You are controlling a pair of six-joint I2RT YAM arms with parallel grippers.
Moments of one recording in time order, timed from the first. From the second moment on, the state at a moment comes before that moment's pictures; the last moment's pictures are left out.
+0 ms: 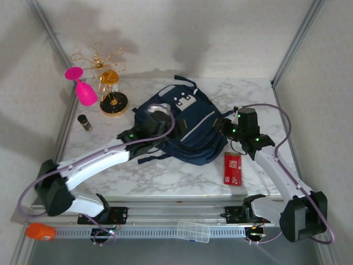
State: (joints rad) left arm -0.78 1.35 1.08 -0.27 -0.22 -0.83; right arm 0.34 1.12 0.84 -0.35 -0.24 0.68
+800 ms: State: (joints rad) left arm -0.43 1.69 0.83 0.17 -0.09 -1.14; right arm 0.61 1.40 0.76 -0.24 -0.21 0.69
